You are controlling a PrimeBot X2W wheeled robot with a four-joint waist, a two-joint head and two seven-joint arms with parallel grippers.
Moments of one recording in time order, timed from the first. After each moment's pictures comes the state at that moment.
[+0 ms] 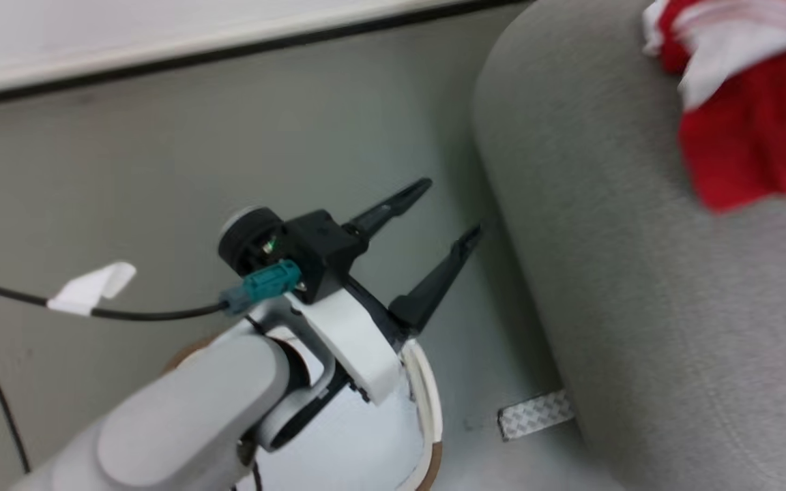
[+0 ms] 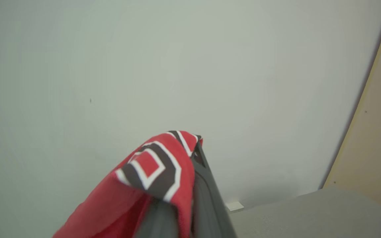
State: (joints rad) left arm -0.81 0.46 -0.95 -0.10 -0.67 0.13 -0.02; right arm -0.89 -0.11 -0.26 0.28 0.06 0.13 -0.05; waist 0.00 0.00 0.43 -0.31
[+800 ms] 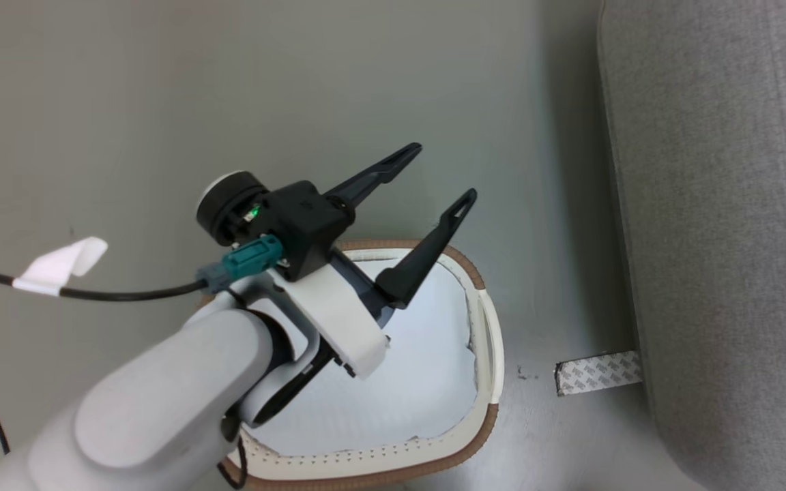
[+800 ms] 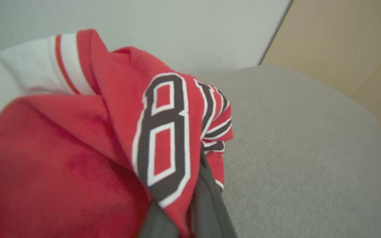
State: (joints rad) left arm -0.89 0.49 -0.94 -0.11 -0.65 0.10 -0.02; right arm -1.01 -0.19 -0.91 0.60 -0.29 0.13 -0.04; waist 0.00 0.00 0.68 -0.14
